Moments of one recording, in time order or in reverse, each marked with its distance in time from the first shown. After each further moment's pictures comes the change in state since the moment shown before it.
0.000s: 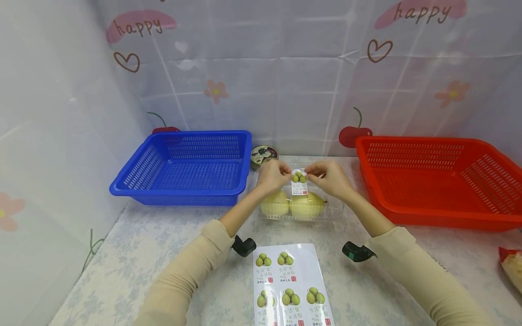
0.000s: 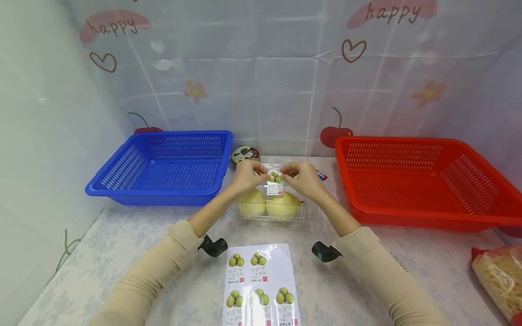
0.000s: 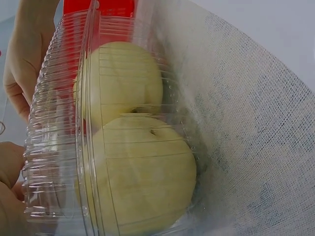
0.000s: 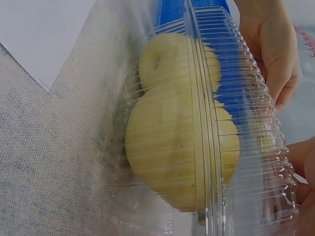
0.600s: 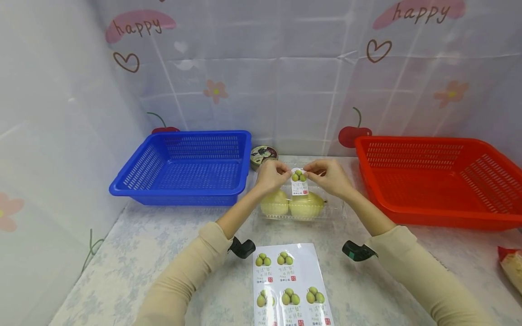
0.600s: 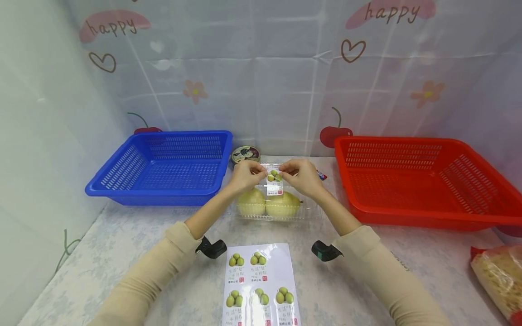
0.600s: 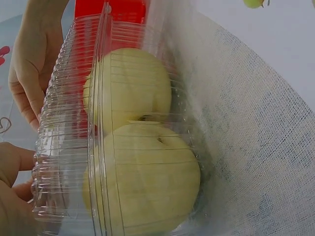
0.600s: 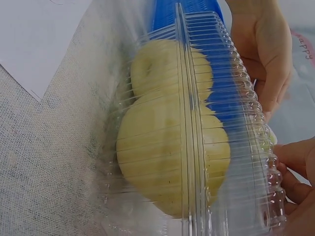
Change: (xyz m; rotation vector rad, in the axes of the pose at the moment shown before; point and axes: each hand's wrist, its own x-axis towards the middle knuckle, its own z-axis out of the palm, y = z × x) left_hand -0.007 0.001 -0.004 -0.129 0.005 -0.039; right_hand 0.001 -0.002 0.000 0.043 0.006 0.013
